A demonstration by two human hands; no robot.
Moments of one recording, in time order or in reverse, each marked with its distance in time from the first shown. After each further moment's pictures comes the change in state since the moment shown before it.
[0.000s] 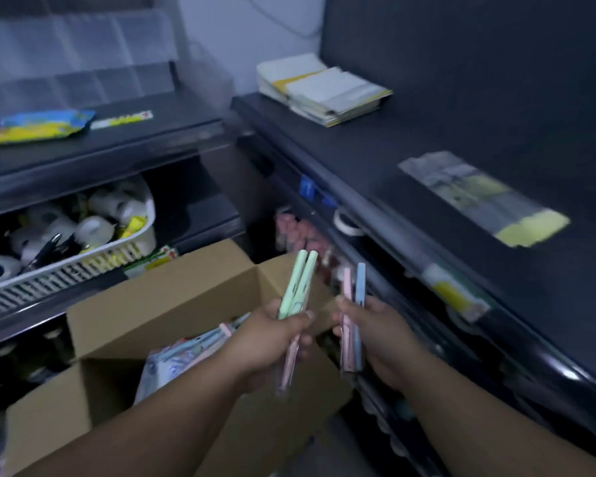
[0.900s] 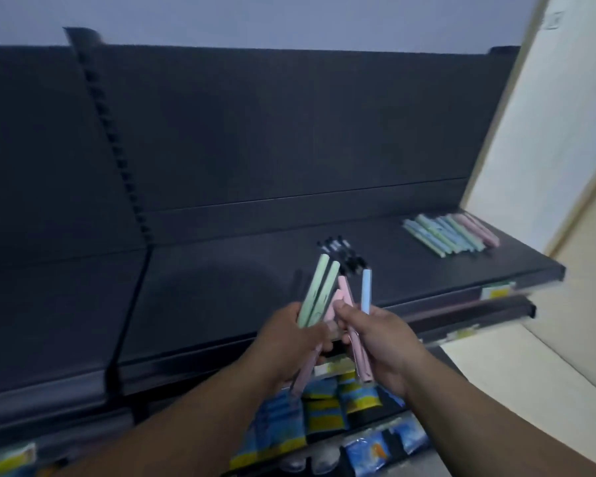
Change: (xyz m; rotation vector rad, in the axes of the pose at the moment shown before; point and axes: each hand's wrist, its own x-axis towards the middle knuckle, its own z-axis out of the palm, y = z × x) left_hand -0.423 -0.153 0.584 0.557 -1.185 0.241; right_hand -0.586 0.172 -0.483 0.627 1.005 -0.308
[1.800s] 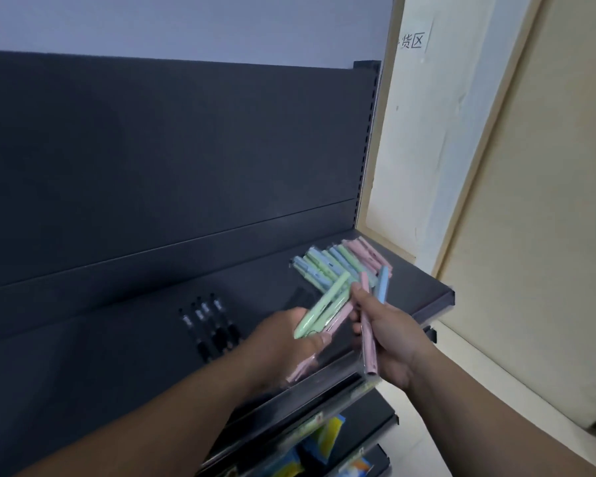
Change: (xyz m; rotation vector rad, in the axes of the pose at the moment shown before) left_hand 0.173 0.068 0.163 0.529 -0.335 0.214; right_hand 0.089 -0.107 -0.195 0.206 0.333 -0.065
